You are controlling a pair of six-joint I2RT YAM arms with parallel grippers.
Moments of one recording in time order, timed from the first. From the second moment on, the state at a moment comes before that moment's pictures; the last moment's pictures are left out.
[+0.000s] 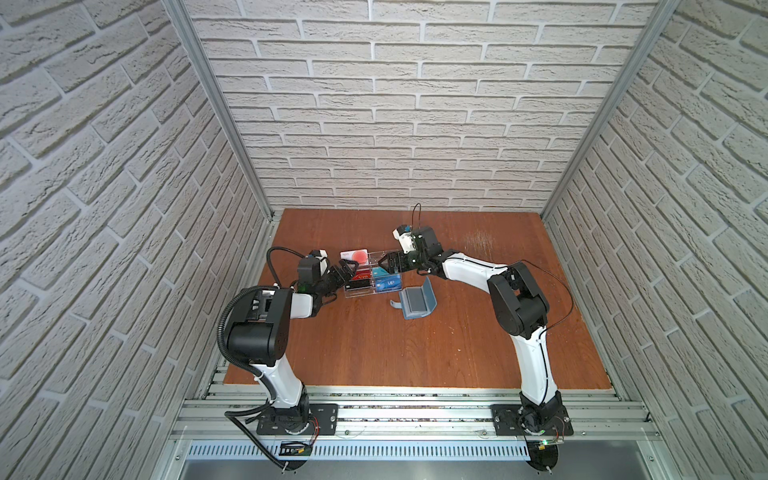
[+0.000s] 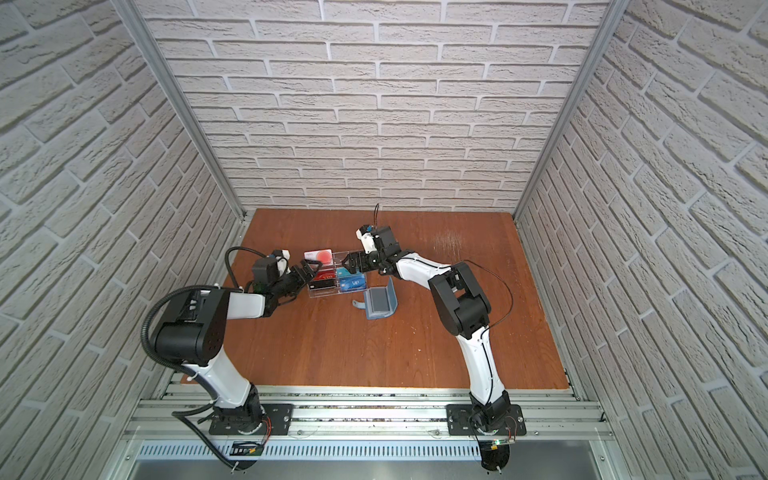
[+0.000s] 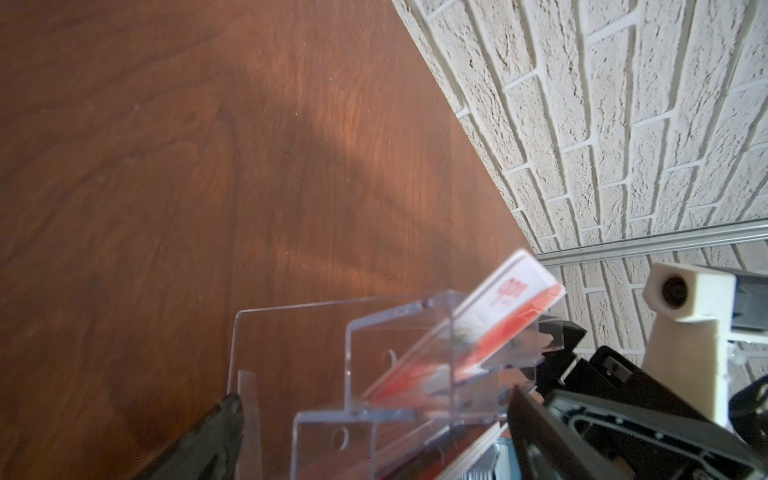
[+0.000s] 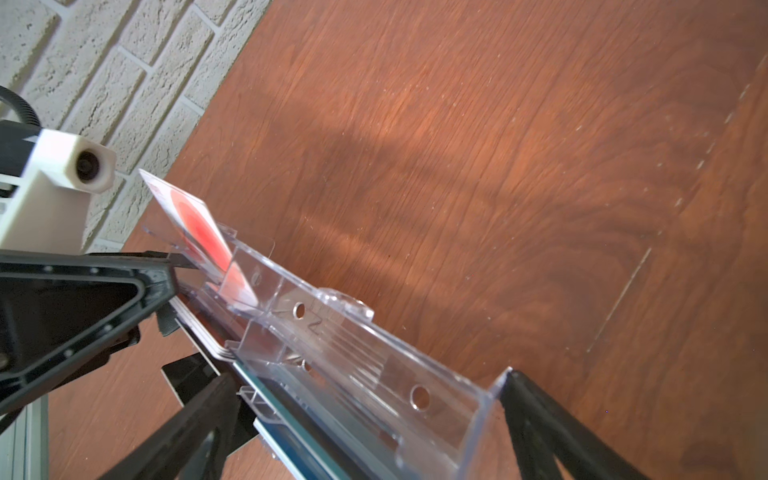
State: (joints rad) left arm -0.07 1.72 0.65 0.54 0.48 -0.78; right arm 0.51 2.19 1.56 -0.07 -0.37 0.35
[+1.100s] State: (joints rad) left arm -0.07 1.03 0.35 0.19 0.38 -0.81; right arm 0.80 1.88 1.30 -0.16 0.09 0.14
